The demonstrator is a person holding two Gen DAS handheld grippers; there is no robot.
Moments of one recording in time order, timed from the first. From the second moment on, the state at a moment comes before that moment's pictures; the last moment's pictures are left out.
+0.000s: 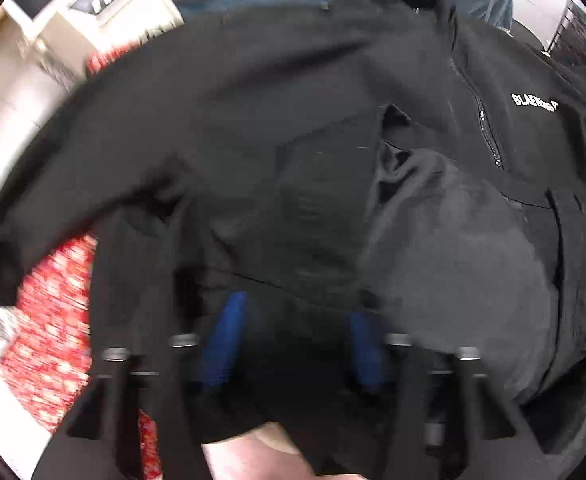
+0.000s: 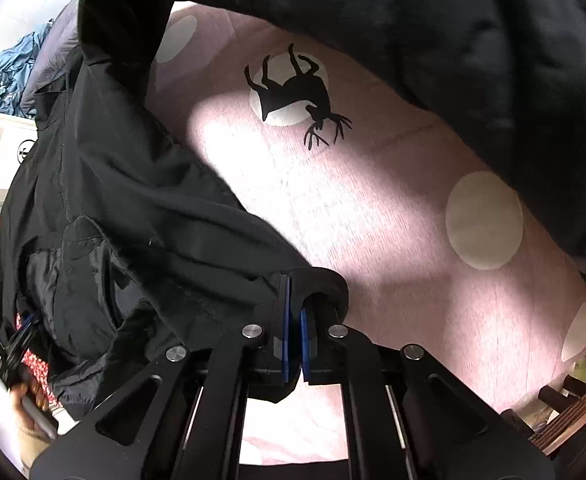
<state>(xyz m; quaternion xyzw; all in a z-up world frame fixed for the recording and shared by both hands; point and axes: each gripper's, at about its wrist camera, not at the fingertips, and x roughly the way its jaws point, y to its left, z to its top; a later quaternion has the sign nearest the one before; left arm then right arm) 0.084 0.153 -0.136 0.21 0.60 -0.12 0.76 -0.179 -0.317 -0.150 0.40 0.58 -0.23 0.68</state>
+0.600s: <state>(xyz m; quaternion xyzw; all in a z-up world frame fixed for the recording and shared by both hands) -0.010 0.432 -0.091 0.12 0.72 0.03 0.68 -0.262 -0.245 -0.135 0.33 0.69 -0.07 0.64</state>
